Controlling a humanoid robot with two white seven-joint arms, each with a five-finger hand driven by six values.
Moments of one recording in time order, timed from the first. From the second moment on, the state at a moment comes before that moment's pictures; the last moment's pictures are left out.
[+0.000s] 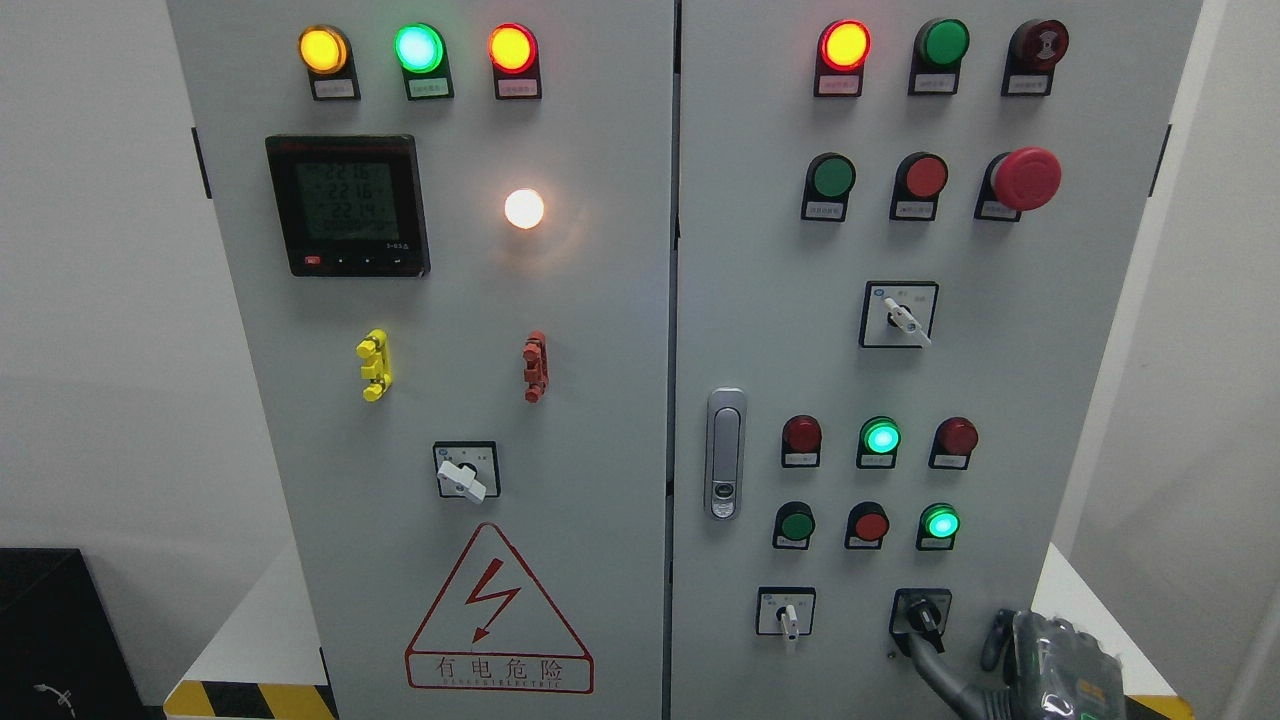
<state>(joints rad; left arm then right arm) 0.04 -0.10 0.00 0.00 0.00 -0.20 0.08 -0.26 0.12 -0.25 -1.62 1.24 0.14 0.02</state>
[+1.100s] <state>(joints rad) 0.04 -0.10 0.00 0.00 0.00 -0.20 0.08 -0.28 0.11 -0.26 -1.61 1.23 0.14 0.02</state>
